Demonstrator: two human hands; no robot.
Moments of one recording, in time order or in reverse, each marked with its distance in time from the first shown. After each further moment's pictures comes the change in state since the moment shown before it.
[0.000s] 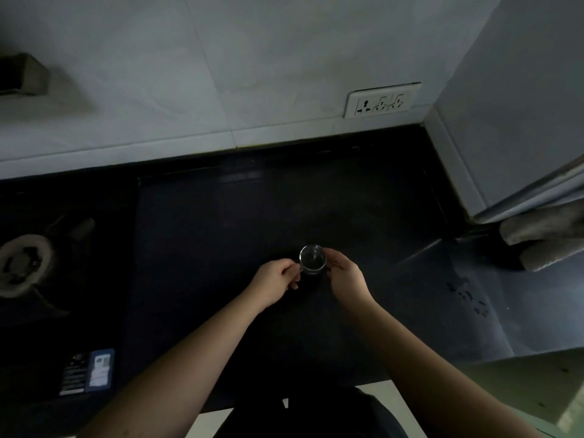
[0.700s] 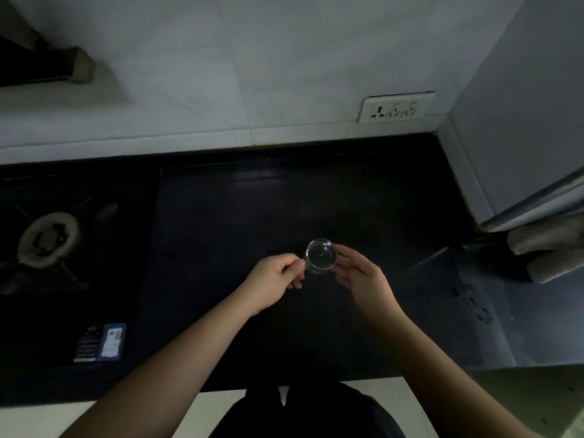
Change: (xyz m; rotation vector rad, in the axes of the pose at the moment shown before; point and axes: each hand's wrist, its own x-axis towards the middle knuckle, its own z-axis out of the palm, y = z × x) left_hand -0.068 0.025 -0.018 -0.057 0.040 0.161; right_hand -0.054 -0.027 -0.030 0.087 -0.145 -0.122
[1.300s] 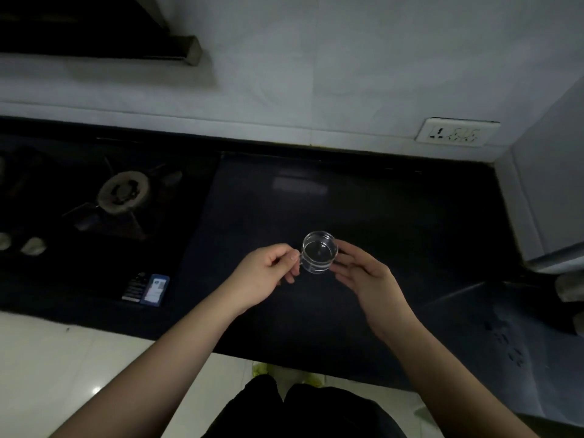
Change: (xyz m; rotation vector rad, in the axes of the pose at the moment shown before) left_hand -0.101 0.008 -0.039 -0.119 0.298 0.062; right_hand -0.045 -0.040 0.039 -0.038 -0.242 -0.128
